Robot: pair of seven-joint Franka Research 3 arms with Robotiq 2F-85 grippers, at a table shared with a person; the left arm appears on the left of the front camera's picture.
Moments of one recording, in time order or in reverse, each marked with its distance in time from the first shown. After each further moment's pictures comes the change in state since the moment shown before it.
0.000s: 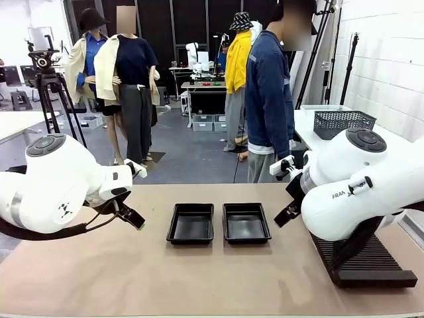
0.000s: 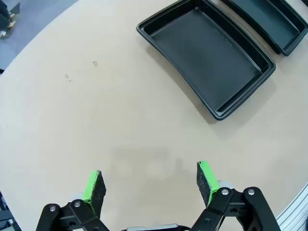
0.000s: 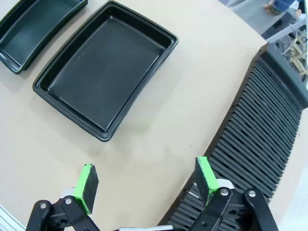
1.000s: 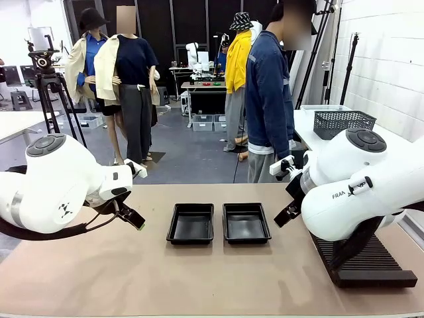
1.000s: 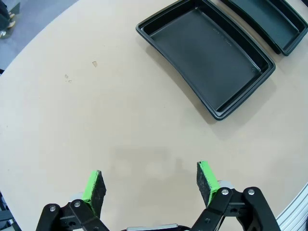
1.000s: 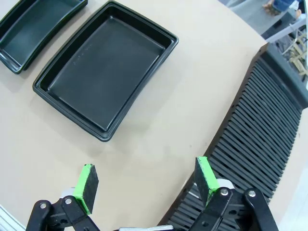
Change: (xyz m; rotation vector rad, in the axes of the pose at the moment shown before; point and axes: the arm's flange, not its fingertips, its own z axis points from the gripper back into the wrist) left arm 0.000 0.000 0.000 0.000 0.000 -0.001; right arm 0.000 0.000 0.000 0.000 0.000 0.000
